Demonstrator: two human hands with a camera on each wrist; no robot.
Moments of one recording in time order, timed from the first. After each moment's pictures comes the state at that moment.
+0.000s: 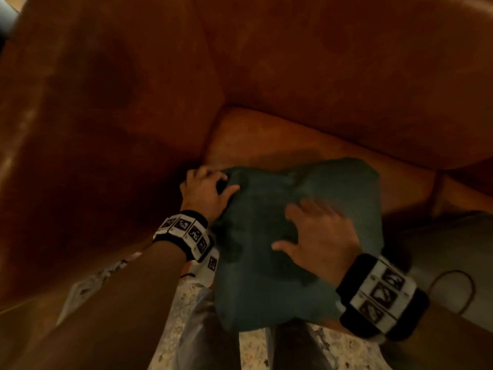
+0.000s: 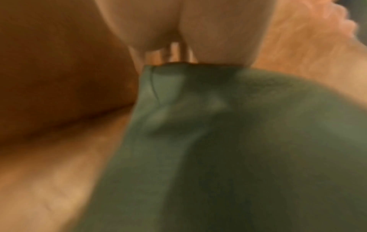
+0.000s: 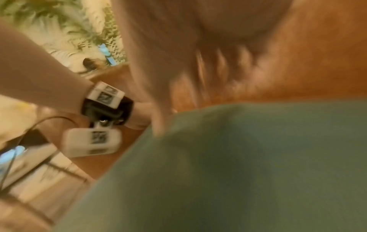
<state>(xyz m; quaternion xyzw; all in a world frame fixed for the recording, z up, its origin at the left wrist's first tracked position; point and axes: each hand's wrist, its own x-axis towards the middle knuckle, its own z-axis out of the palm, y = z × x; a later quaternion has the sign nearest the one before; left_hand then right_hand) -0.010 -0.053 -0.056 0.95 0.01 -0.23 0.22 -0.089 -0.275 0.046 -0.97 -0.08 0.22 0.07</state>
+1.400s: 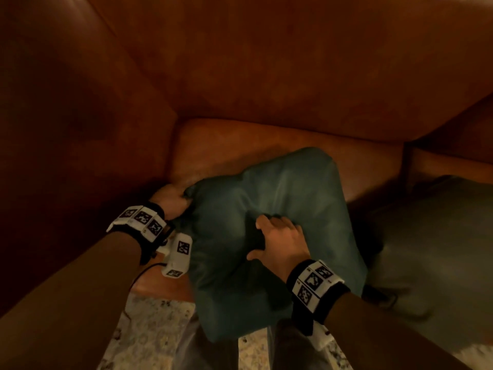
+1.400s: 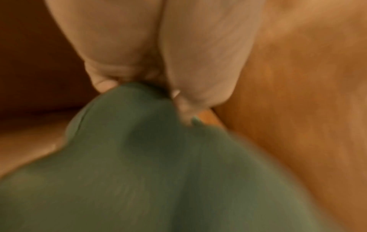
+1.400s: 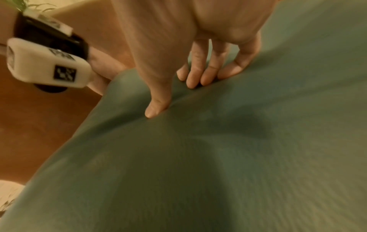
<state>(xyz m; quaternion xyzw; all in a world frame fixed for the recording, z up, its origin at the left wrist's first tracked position) 0.042 -0.059 -0.058 0.86 0.09 -0.47 0.19 -0.116 -0.282 -0.020 -0.91 0.08 0.36 0.19</state>
